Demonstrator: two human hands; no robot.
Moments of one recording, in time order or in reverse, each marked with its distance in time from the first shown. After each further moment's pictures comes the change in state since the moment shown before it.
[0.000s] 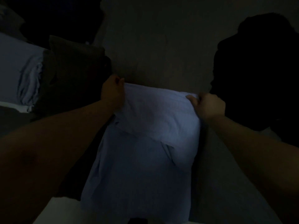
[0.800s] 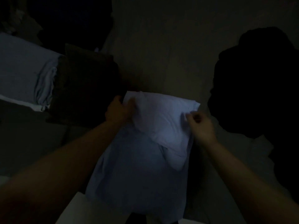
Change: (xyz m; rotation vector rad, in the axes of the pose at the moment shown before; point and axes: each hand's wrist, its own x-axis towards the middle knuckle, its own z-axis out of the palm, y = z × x) left_hand -0.057 -0.004 -0.017 -0.065 -0.193 -0.329; right_hand -0.058 -0.012 0.004 0.746 -0.132 0.243
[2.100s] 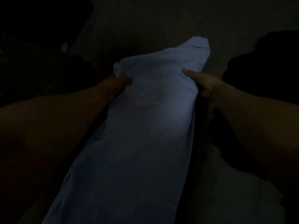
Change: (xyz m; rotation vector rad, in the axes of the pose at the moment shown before) left_hand 0.159 0.088 0.058 -0.461 -0.348 -0.054; right_hand 0.242 -0.082 -0.006 0.400 -0.546 0.320
